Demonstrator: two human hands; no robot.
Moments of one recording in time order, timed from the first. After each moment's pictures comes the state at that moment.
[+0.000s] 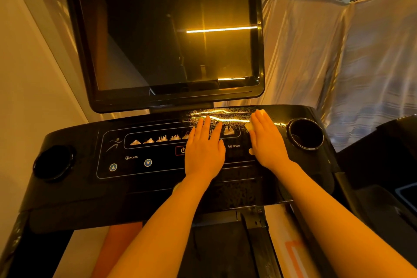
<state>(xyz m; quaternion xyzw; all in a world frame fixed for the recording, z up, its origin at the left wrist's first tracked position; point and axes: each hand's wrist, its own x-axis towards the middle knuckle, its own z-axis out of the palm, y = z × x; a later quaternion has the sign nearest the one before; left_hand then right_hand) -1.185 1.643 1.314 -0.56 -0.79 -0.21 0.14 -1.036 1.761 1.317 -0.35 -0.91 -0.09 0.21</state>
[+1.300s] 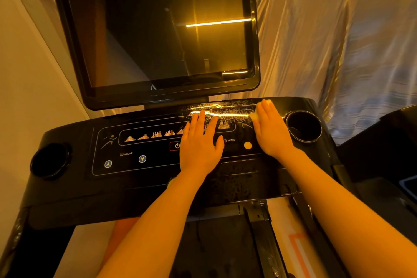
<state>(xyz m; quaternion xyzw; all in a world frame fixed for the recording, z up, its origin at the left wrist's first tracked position) -1.182 1.644 1.313 -0.56 -0.79 -0.22 0.14 -1.025 1.791 1.312 -0.33 -0.86 0.01 0.38</state>
